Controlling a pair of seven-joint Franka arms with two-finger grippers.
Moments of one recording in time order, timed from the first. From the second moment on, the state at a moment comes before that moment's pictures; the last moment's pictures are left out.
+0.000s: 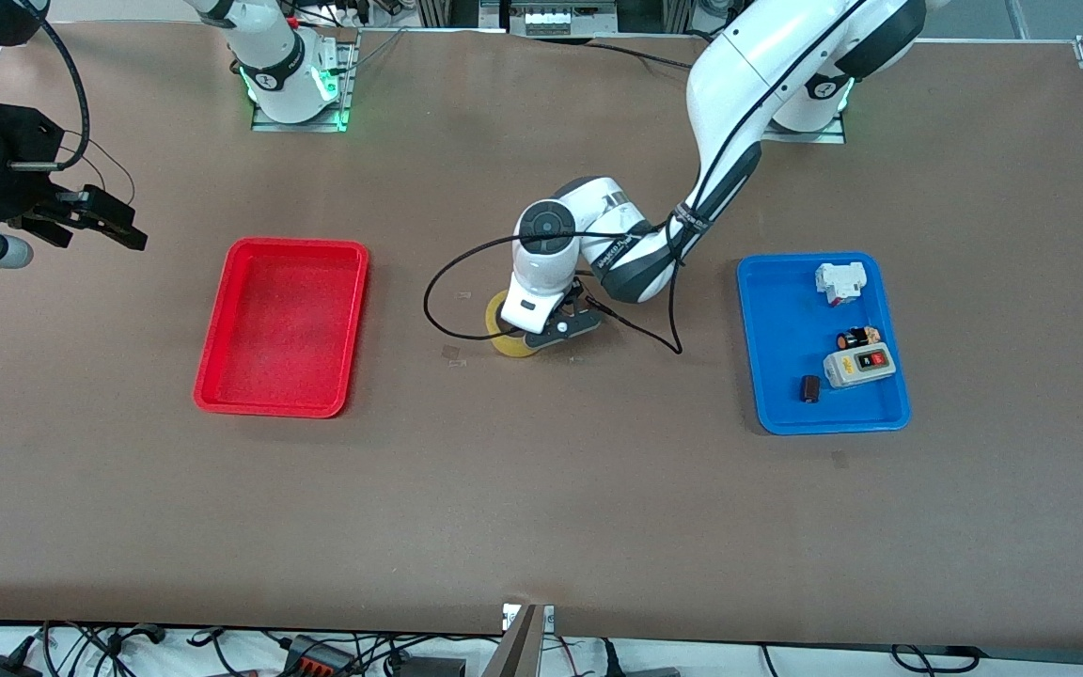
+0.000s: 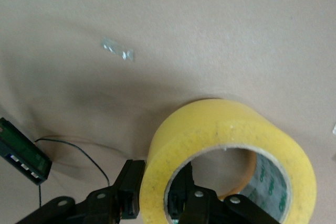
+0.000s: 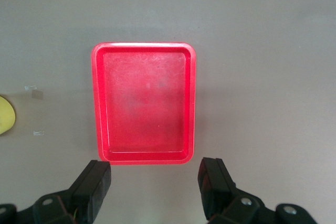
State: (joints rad) left arm -0.48 0.86 -0.41 -1.46 0.28 2.25 -1.34; right arm 0.05 0.02 0.00 -1.63 -0.03 1.59 0.10
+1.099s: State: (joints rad) left arm -0.32 0.69 -0.41 -1.41 0.29 1.99 -1.18; right arm 0.29 0.11 0.01 -1.66 -0.03 1.75 0.32
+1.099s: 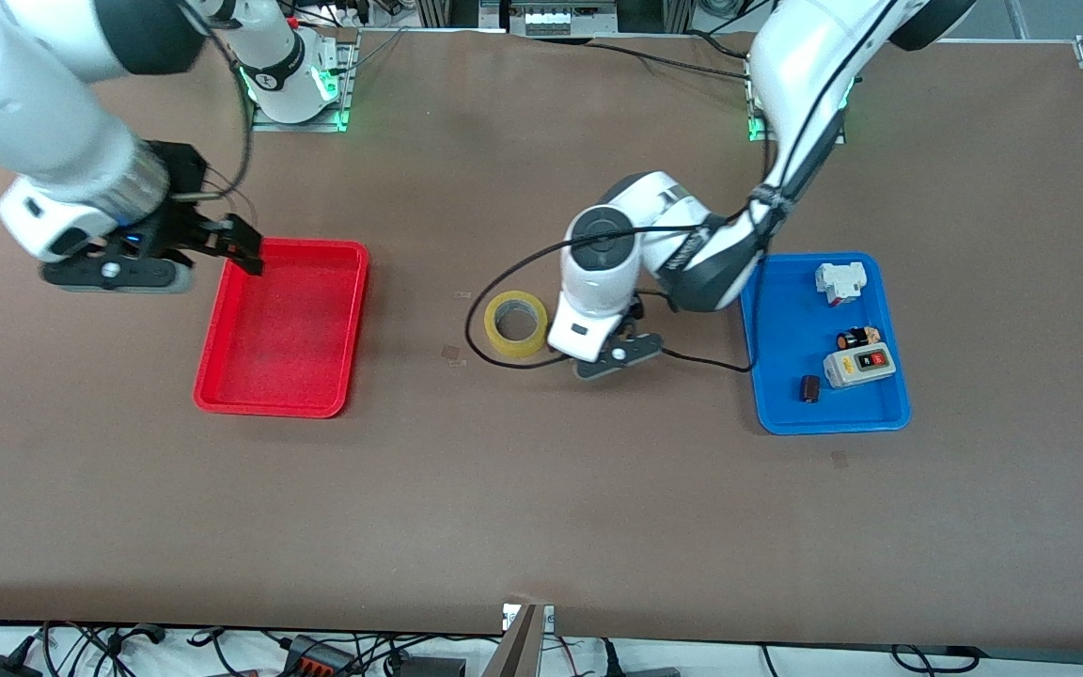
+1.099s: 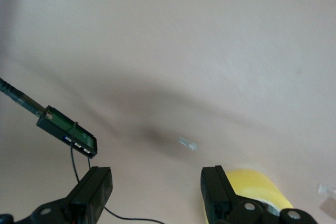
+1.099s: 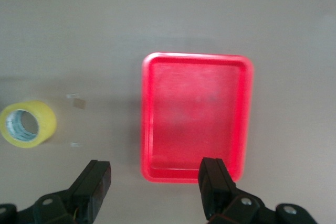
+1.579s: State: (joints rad) left arm -0.04 0.58 -0.58 -1.41 0.29 1.78 -1.01; right arm 0.51 0.33 0.01 -1.67 -0.03 1.96 0.52
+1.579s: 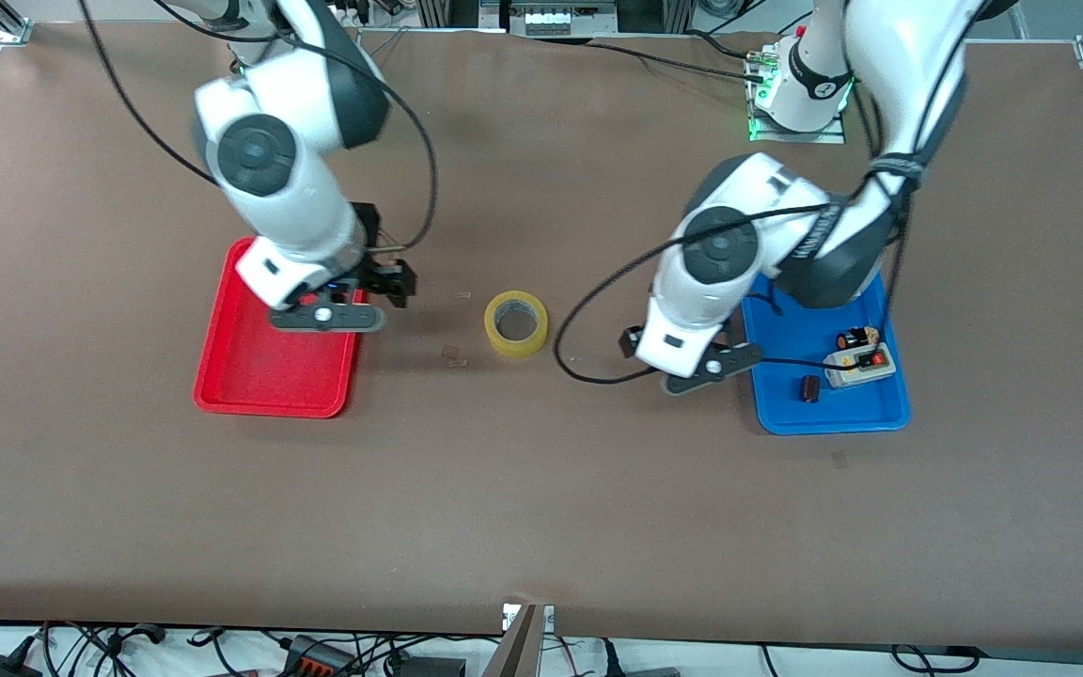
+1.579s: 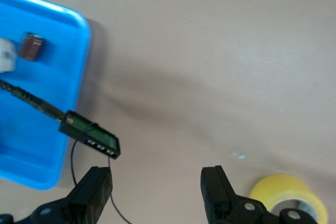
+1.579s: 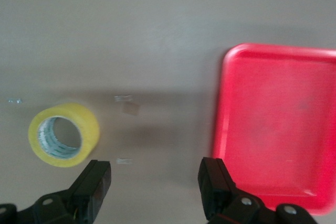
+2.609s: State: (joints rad) left arm 0.13 0.41 -0.42 -1.41 0.17 1.66 -0.60; right arm 0.69 0.65 0.01 -1.67 -0.03 2.30 0.67
